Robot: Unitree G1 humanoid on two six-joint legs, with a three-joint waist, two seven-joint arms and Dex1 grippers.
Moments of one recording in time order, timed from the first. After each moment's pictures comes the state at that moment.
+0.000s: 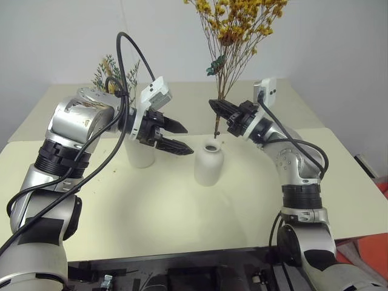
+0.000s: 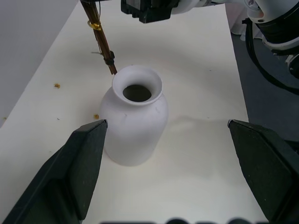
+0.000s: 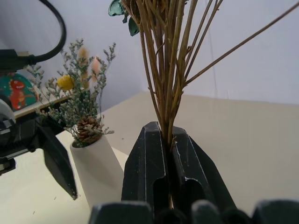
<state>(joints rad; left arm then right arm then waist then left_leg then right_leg) -1.17 0.76 -0.29 0.17 -0.43 0.91 -1.35 -0.89 -0.21 -0.15 0.11 0.45 0.57 0.65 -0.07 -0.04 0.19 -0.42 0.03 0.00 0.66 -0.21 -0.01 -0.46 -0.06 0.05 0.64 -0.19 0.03</state>
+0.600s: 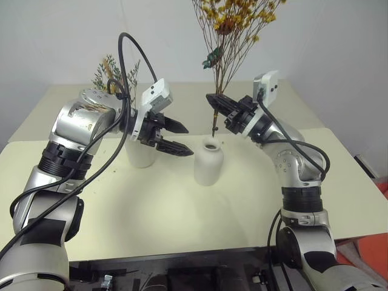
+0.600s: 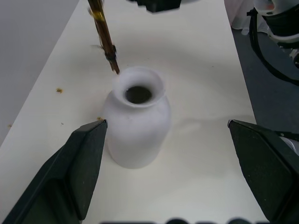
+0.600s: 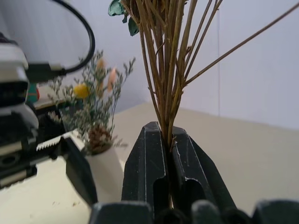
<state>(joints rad) -1.16 0.75 -0.29 0.19 -0.40 0.84 -1.37 -0.90 -0.22 -0.13 0.07 0.46 0.51 0.64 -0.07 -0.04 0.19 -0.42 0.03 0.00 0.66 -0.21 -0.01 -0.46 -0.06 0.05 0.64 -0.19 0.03</state>
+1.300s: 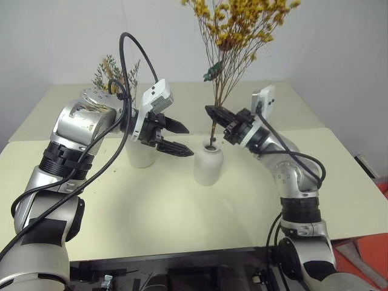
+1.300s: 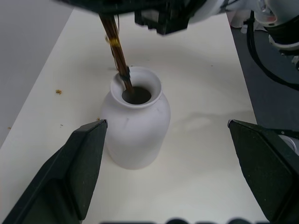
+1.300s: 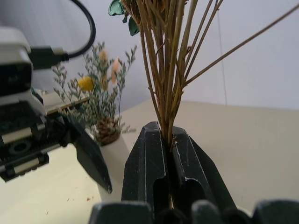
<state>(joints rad) -1.16 0.74 -0.29 0.19 -0.39 0.83 -1.38 -0.79 -0.21 -0.09 -0.01 0.53 0.54 0.60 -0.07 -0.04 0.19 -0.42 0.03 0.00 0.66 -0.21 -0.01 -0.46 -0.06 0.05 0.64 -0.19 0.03</state>
